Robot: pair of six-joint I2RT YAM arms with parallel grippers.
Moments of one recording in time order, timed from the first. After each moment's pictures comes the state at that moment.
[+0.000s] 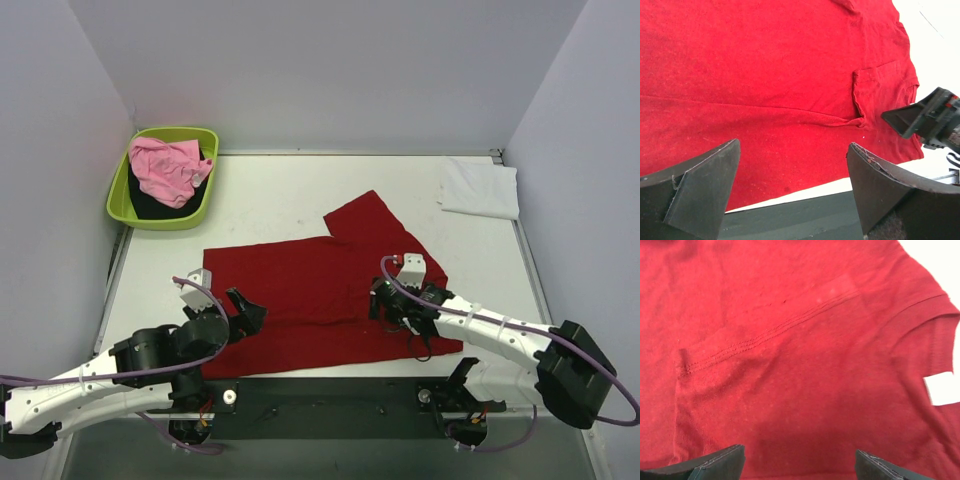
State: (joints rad) left arm -1.22 0.43 0.58 -0.84 -0.71 -1.22; right arm 0.84 1.15 0.55 -0.55 0.51 0.83
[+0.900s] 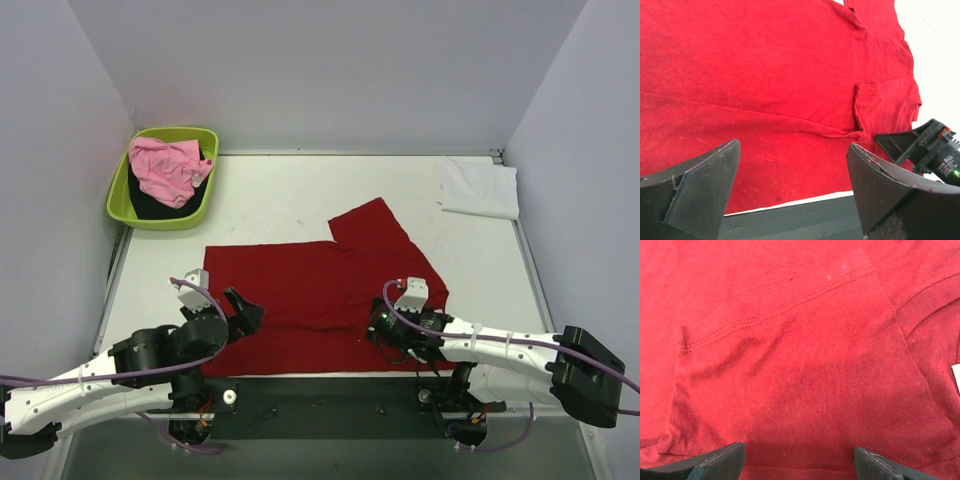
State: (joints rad) left arm -1.21 0.43 0.58 -0.86 -0.73 -1.23; right arm 1.05 1.09 0.40 -0.50 0.56 1.10
